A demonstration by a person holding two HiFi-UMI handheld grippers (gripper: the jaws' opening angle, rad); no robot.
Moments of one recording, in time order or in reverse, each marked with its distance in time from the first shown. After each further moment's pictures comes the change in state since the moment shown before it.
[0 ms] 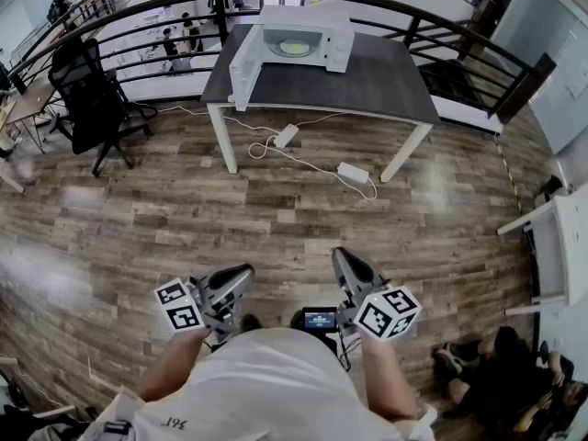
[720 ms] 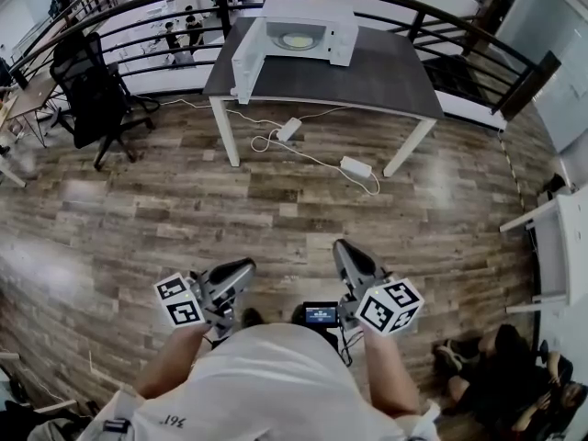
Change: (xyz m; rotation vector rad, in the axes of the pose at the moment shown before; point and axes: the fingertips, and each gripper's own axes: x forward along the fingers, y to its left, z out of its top) left arm 0.004 0.000 0.005 0.008 0.001 0.001; right arm 0.008 0.001 0.008 -0.031 0.009 0.013
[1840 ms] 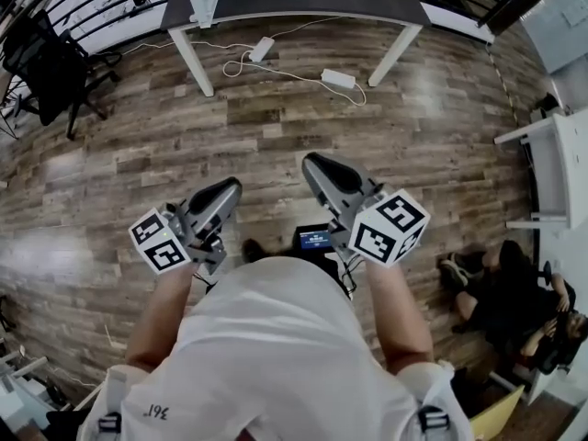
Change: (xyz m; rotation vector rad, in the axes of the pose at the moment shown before) left arm 0.017 0.014 0.012 0.038 0.052 -0.030; right arm 0.026 0.041 0.002 -0.050 0.042 0.111
